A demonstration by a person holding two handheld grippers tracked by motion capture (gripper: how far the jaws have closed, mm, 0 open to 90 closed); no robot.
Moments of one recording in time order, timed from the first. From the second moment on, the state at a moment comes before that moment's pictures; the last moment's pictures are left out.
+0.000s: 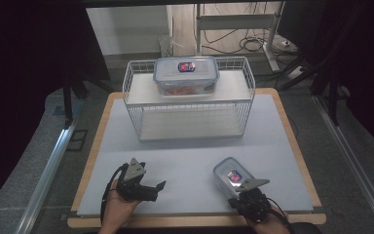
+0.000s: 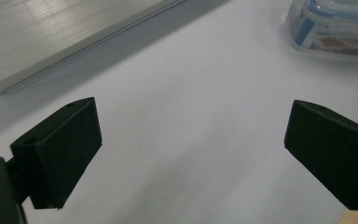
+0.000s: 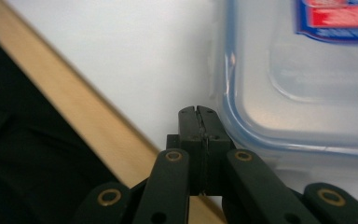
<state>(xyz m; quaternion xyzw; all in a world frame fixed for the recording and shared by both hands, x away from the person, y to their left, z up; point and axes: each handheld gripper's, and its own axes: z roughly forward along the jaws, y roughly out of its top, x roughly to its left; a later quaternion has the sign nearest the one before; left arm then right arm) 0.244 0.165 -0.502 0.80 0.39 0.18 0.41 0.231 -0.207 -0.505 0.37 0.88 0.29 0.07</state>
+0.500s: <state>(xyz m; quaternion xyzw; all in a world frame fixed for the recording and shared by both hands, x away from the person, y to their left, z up) 0.244 0.165 -0.503 0.80 0.39 0.18 0.41 0.261 -0.285 -0.495 0.47 0.83 0.27 0.12</state>
